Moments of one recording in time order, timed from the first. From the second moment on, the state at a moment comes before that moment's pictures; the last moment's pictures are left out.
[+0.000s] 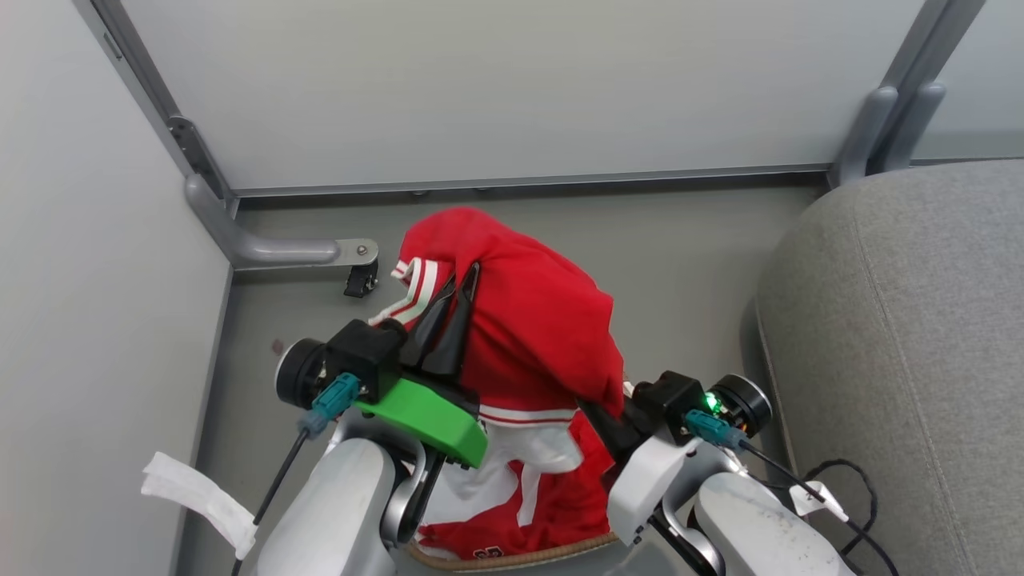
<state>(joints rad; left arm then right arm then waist) -0.40 0.05 -0.50 0.35 -0.37 -0.12 -0.26 -0.42 -0.05 0.60 0.56 0.26 0.13 -0.26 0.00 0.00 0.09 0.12</state>
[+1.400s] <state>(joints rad) -0.38 0.12 -0.46 0.36 -0.29 -0.13 -0.26 -0.38 -0.06 0.21 0.16 0.12 0.13 -0.26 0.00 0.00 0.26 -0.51</state>
